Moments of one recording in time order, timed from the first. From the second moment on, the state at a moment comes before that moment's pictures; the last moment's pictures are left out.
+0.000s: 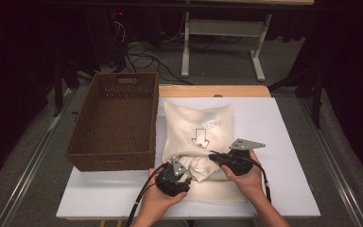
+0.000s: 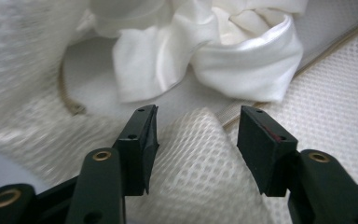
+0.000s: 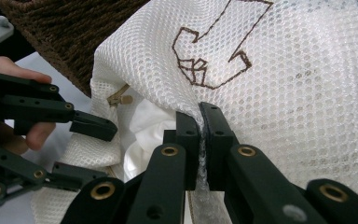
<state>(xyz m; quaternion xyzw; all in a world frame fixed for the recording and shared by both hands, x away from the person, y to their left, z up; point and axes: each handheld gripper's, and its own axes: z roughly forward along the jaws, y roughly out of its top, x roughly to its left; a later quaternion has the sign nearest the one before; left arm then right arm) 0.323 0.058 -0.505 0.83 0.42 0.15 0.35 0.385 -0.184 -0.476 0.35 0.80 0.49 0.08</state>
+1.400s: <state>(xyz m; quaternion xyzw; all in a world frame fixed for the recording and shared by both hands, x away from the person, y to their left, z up) 0.354 0.022 -0.493 0.79 0.42 0.13 0.42 0.382 -0.182 -0.481 0.37 0.80 0.47 0.08</state>
